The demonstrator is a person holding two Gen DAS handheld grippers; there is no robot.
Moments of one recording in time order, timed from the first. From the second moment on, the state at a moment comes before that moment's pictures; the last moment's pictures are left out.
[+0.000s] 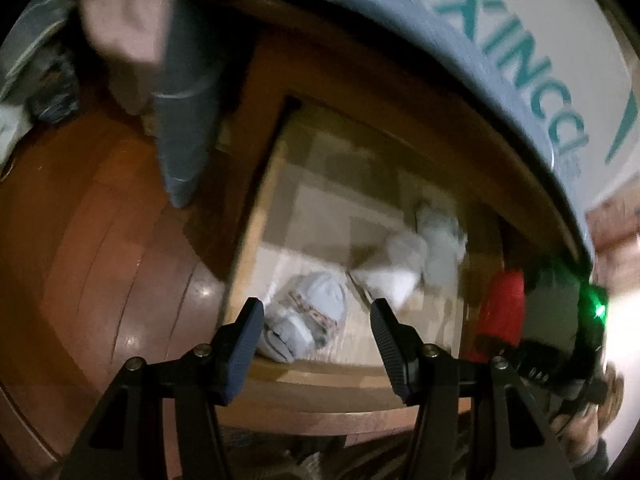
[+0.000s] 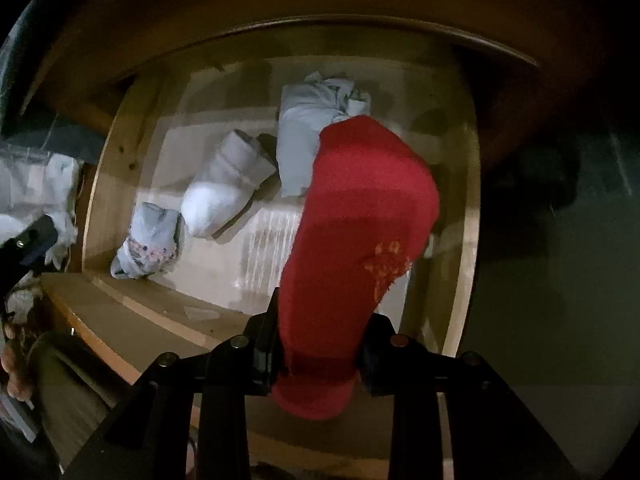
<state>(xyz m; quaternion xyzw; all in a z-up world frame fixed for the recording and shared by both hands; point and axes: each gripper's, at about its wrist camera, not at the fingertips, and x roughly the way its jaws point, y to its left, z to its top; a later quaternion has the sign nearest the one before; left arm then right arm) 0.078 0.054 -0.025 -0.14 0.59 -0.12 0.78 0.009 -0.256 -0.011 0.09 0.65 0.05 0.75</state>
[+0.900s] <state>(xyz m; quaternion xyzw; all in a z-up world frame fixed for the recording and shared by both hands) 0.136 -0.026 -0.123 0.08 0.76 -0.17 0.62 0.041 -0.287 -0.016 0.15 0.62 0.06 0.76</state>
